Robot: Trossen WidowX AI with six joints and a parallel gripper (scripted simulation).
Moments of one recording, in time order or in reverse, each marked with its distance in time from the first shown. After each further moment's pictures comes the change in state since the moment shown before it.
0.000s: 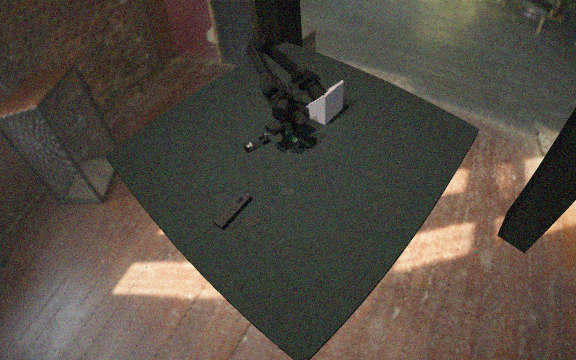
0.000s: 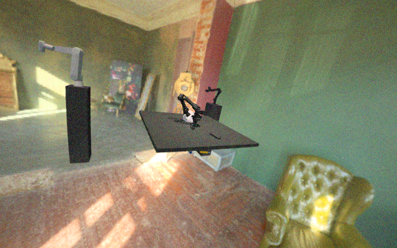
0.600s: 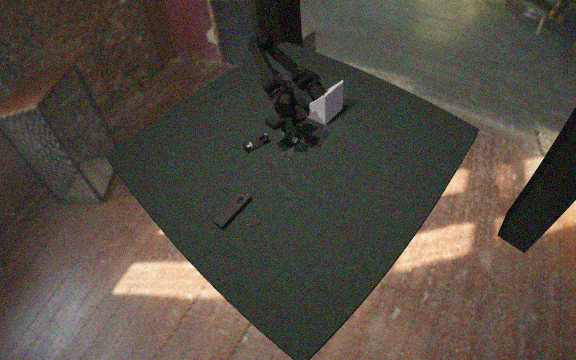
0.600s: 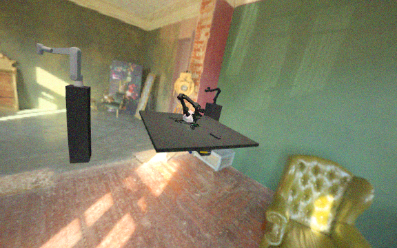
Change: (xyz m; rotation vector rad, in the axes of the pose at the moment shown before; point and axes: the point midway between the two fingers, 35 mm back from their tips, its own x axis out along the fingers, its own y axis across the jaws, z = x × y) arm -0.022 0.006 -0.002 0.003 0.003 0.010
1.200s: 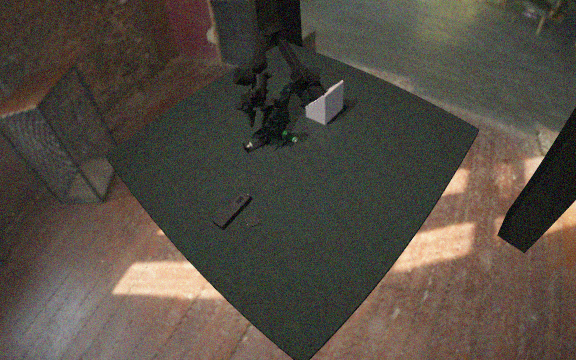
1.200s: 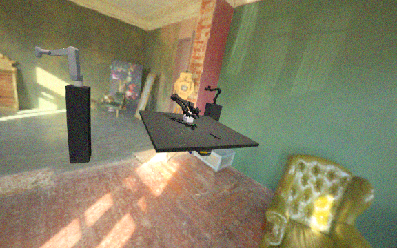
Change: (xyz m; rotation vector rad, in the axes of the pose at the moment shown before) arm -0.075 -0.115 -0.045 1.244 -0.863 -0.193
